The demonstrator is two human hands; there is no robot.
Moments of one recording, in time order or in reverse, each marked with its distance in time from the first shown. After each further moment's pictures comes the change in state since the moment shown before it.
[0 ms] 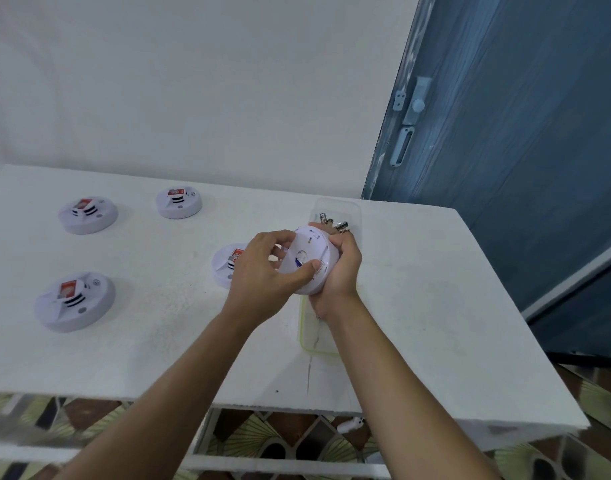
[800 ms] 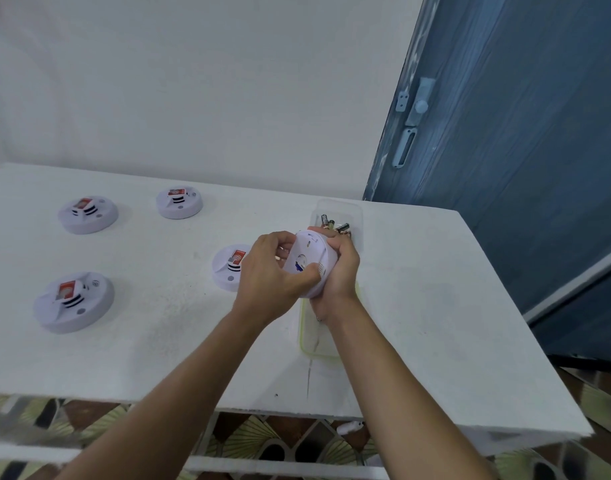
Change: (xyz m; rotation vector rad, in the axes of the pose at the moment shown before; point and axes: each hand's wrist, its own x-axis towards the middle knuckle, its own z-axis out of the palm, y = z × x) left_hand 0.006 0.002 0.011 0.055 0.027 -0.057; right_hand 0.004 0.001 -0.003 -0.045 0.043 -0.005
